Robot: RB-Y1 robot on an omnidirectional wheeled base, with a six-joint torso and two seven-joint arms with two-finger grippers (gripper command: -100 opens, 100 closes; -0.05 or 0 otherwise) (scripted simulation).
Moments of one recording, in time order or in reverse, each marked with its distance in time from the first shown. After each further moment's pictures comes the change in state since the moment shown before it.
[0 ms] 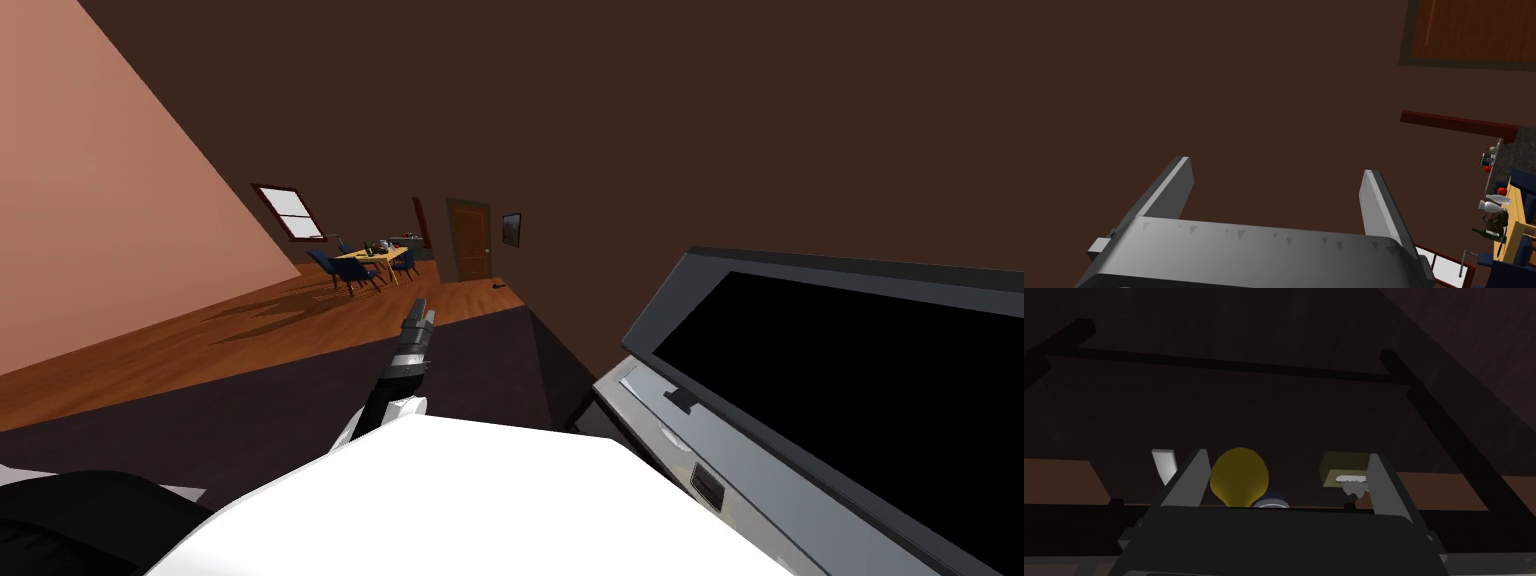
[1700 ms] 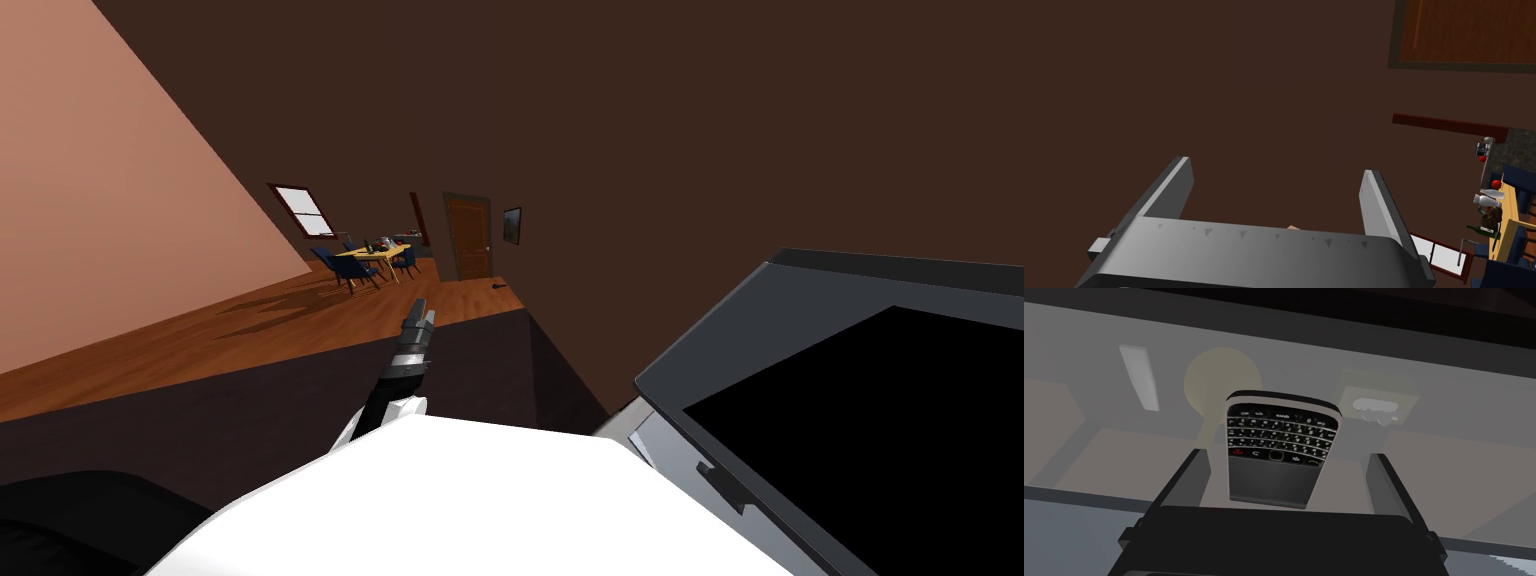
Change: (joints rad) left arm 0.000 0.000 0.000 0.000 0.000 0.000 0.000; right arm -0.066 -0.038 0.082 0.094 -0.038 0.066 -0.066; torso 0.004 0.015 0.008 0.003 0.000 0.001
